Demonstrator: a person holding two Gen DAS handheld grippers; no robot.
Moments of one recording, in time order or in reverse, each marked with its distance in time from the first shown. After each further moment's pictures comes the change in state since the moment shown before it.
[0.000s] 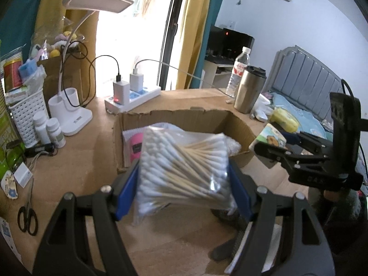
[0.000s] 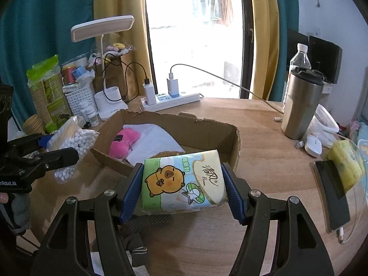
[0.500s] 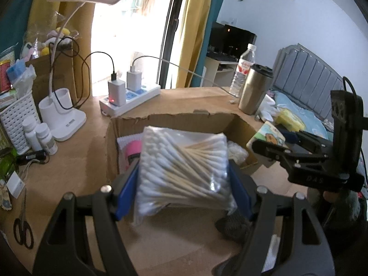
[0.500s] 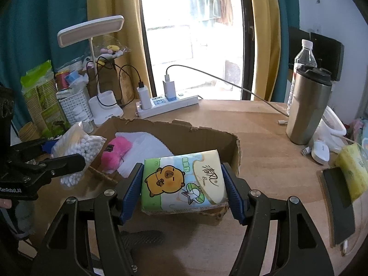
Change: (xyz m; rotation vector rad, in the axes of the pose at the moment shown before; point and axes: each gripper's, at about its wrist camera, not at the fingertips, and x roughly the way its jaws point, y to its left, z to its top) left arm 0.033 0.003 0.017 -0.007 0.028 0.000; right arm 0.027 -0.016 0.014 0.020 -0.001 0.019
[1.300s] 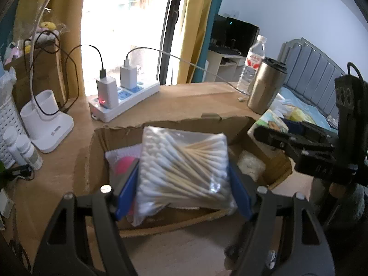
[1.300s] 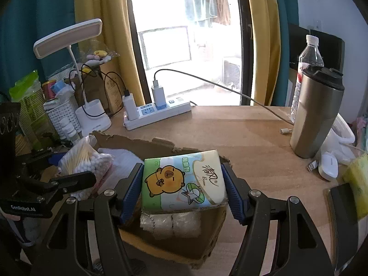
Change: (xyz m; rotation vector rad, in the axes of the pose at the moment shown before) left arm 0.058 0.004 0.021 0.008 0.043 0.009; right arm 0.040 -0.028 0.025 0.019 -0.011 0.007
